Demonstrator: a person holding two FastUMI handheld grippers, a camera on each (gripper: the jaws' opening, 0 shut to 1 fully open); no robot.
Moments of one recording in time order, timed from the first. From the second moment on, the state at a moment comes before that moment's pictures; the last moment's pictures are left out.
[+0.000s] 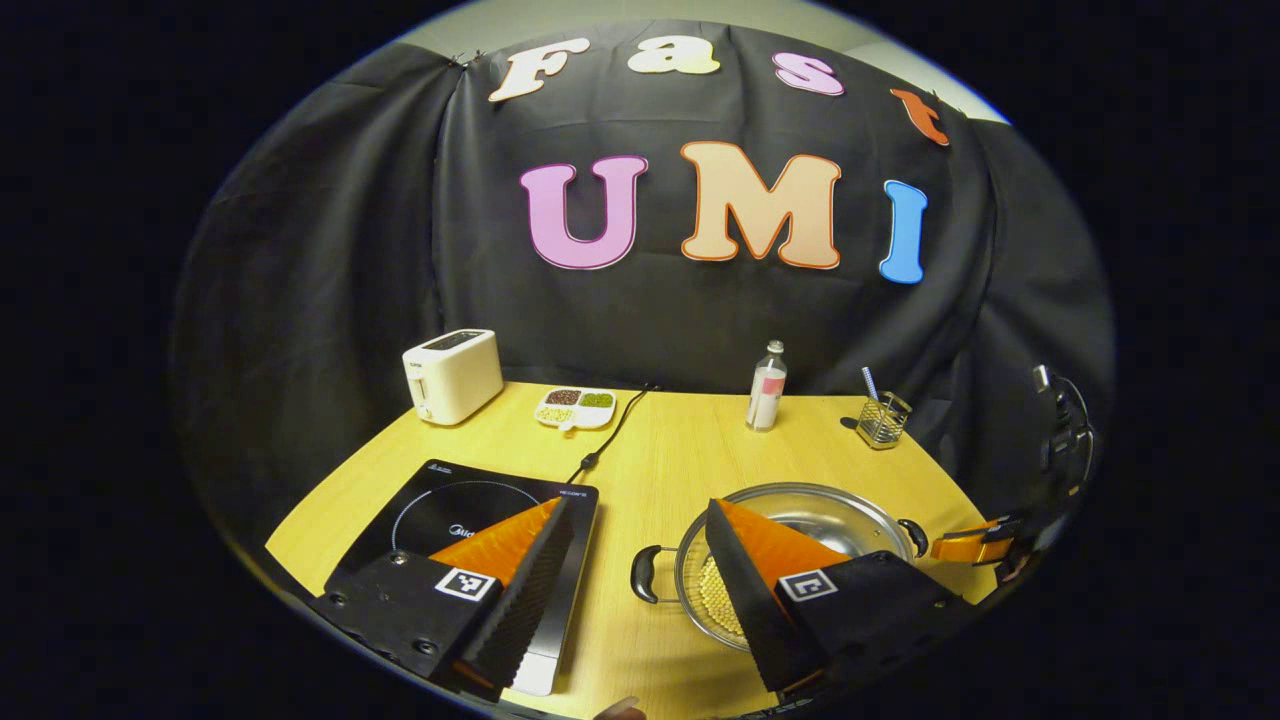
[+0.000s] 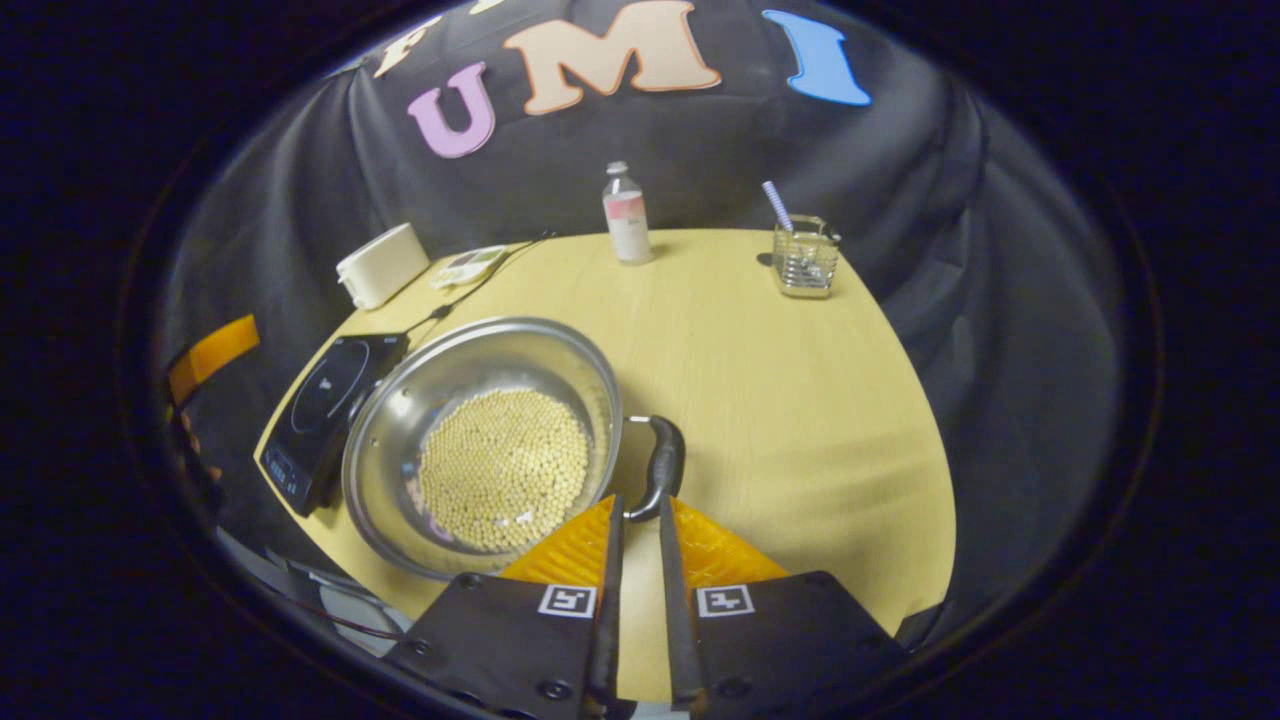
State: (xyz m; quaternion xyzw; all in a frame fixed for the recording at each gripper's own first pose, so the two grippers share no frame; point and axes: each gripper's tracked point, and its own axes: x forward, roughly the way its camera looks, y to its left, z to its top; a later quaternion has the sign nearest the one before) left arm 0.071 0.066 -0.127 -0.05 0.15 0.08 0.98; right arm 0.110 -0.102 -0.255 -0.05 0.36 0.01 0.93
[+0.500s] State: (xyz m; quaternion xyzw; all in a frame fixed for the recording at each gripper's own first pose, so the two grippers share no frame) left arm 0.103 0.051 -0.184 -0.04 0.22 0.02 0.97; right arm 0.135 -0.080 -0.260 -0.04 0.37 0.02 0.93
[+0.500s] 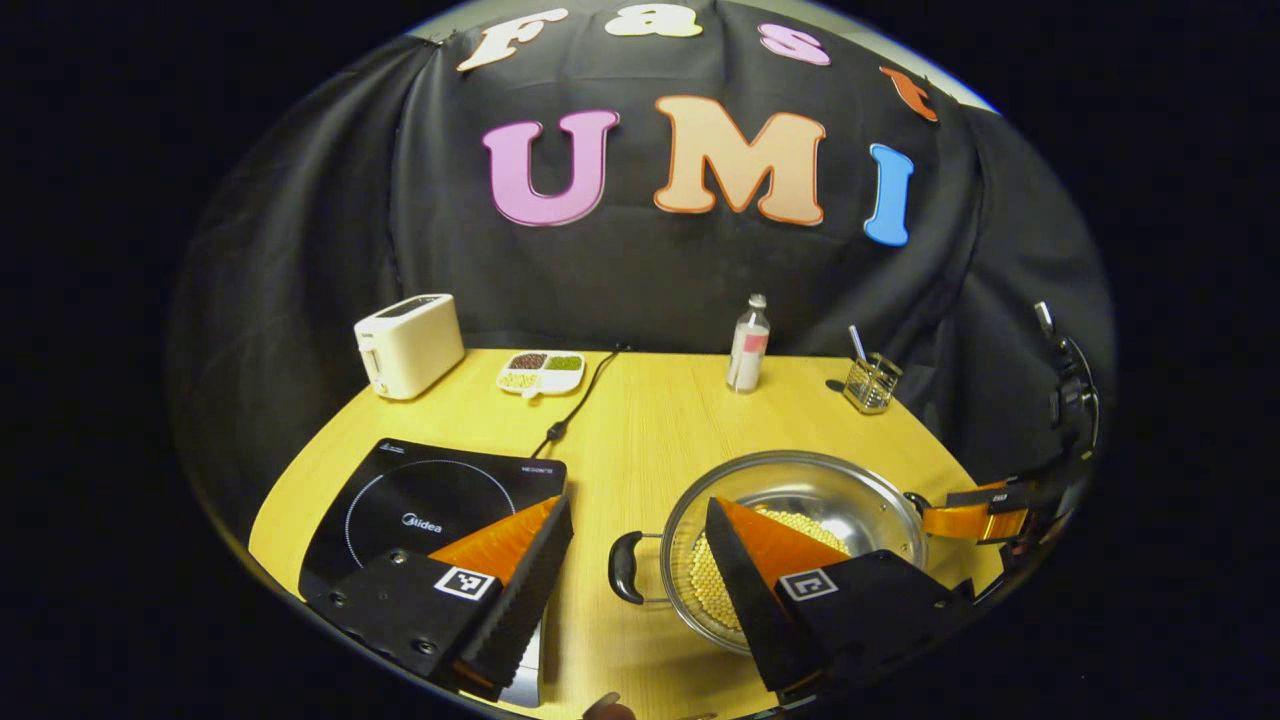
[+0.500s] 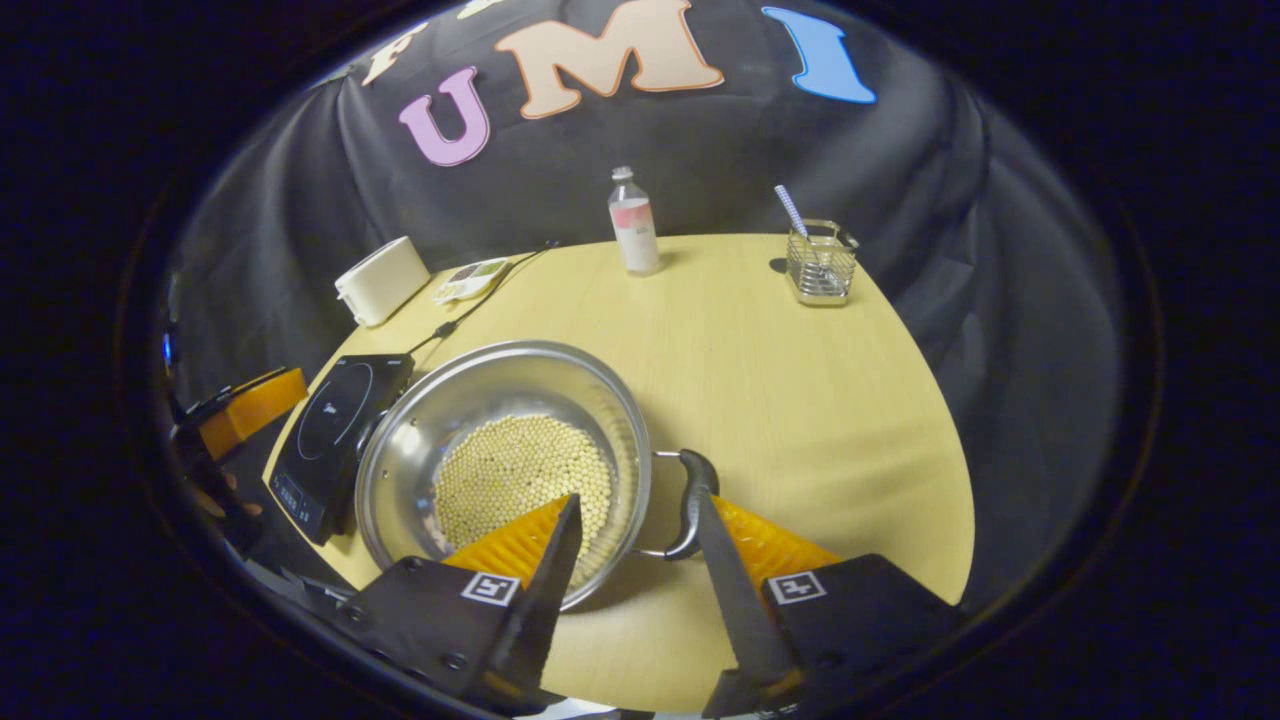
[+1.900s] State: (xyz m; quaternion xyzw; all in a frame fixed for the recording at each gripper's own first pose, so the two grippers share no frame) left arm 0.134 0.052 -0.300 -0.09 0.37 0.01 0.93; right arm 0.166 -0.106 -0.322 -0.03 0.43 -0.04 0.90
